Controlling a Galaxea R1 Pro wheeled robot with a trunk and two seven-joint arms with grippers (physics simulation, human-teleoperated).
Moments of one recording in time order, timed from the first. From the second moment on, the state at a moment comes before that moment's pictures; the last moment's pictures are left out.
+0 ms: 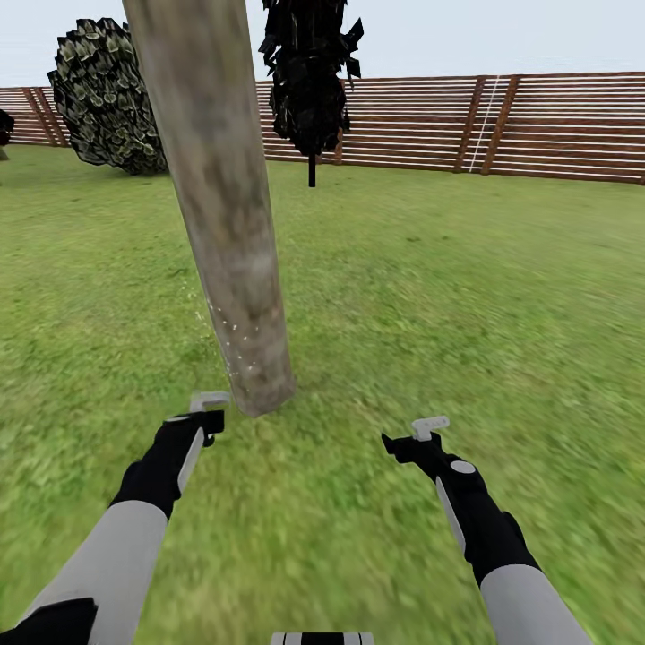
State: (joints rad) left arm -0.79 -0.03 0.16 -0.81 -0.10 0.51 0.09; right arm -0.59 0.05 -0.11 -0.92 0.18 0.25 0.25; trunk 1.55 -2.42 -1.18
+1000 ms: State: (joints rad) left arm -0.79 -0.03 0.16 -0.69 -0.06 0.41 0.12; right arm -0.59 0.05 -0.11 -0.92 0.18 0.25 0.25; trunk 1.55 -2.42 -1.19
